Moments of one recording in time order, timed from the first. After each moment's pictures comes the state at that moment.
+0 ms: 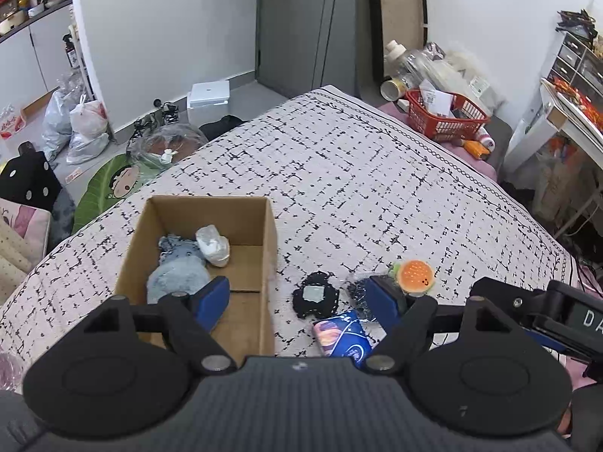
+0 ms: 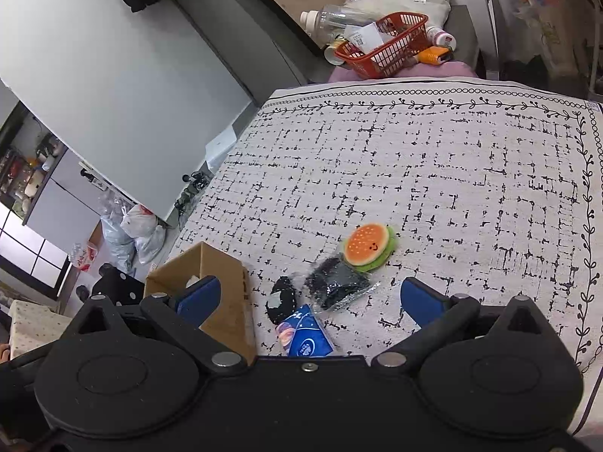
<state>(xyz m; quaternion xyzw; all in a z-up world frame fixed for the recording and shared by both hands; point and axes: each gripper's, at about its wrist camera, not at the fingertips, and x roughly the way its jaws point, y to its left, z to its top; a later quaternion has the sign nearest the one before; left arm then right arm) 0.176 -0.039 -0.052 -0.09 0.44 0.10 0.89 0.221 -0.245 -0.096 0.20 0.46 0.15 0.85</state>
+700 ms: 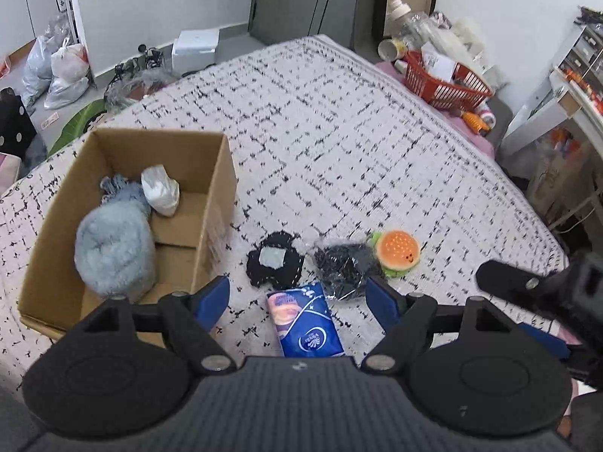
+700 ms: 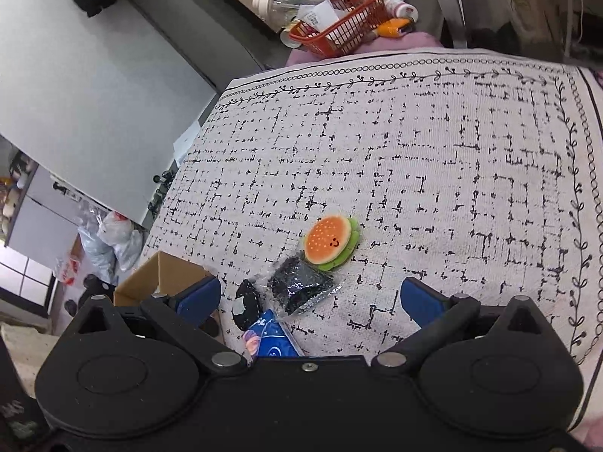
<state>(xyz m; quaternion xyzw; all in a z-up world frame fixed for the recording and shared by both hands) 0.205 -0.056 -0.112 -0.15 0.49 0.09 0.85 0.247 -0.262 -0.128 0.23 0.49 0.11 0.83</state>
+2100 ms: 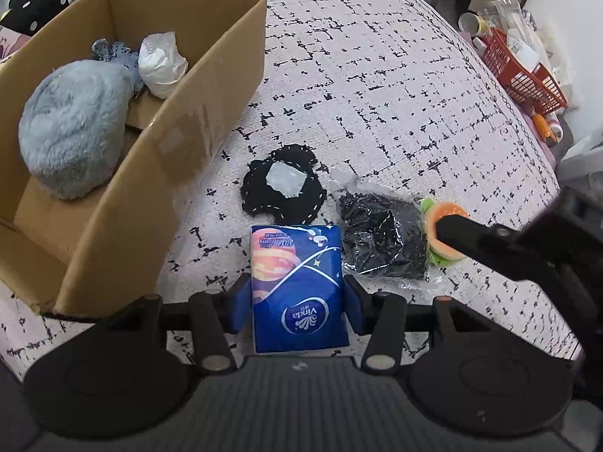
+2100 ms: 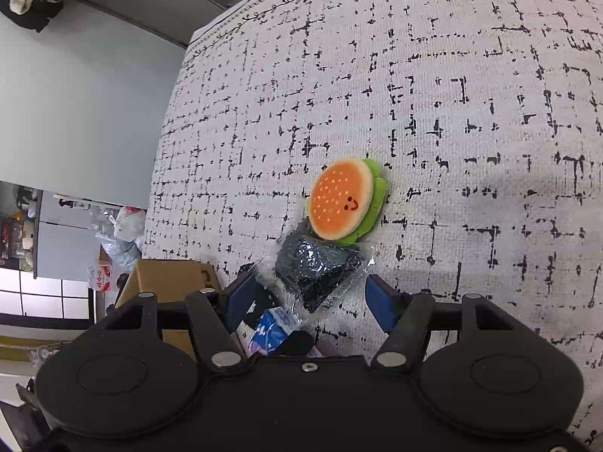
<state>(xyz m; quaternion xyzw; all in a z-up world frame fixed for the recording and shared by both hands) 0.221 -0.062 -0.197 -0.27 0.53 0.17 0.78 0.300 -0.239 -0.219 0.33 0.58 0.12 0.74</state>
